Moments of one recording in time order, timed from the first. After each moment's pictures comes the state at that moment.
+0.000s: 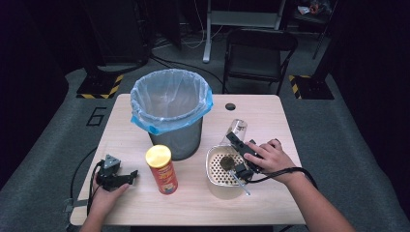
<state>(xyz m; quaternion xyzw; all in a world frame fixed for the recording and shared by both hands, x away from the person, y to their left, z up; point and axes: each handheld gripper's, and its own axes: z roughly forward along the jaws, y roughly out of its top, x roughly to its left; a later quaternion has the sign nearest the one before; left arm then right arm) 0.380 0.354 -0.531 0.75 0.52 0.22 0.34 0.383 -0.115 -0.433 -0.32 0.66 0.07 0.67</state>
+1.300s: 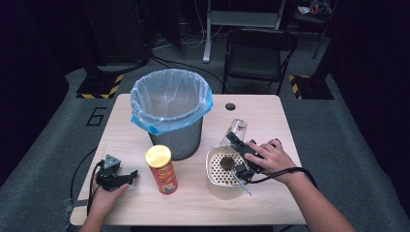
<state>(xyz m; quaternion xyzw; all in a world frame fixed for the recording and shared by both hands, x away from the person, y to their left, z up) 0.380 0.354 -0.531 0.75 0.51 0.22 0.34 0.380 -0.116 -0.430 -0.32 0.66 0.08 0.67</state>
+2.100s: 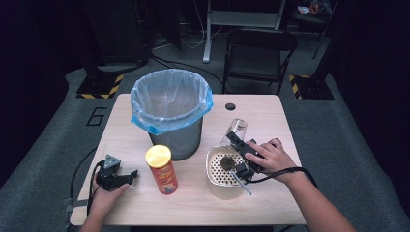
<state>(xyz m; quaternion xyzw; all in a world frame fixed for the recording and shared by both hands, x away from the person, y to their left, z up) 0.381 0.354 -0.531 0.75 0.51 0.22 0.34 0.381 -0.116 -0.428 -0.31 0.66 0.09 0.67</state>
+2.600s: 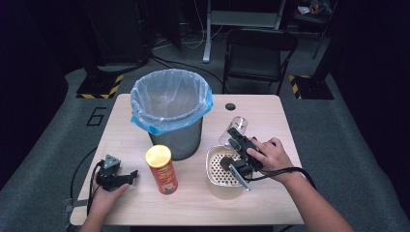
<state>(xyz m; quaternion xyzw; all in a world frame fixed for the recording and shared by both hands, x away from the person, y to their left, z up) 0.381 0.354 -0.531 0.75 0.51 0.22 0.34 0.382 -0.112 -0.419 -0.23 0.68 0.15 0.68</state>
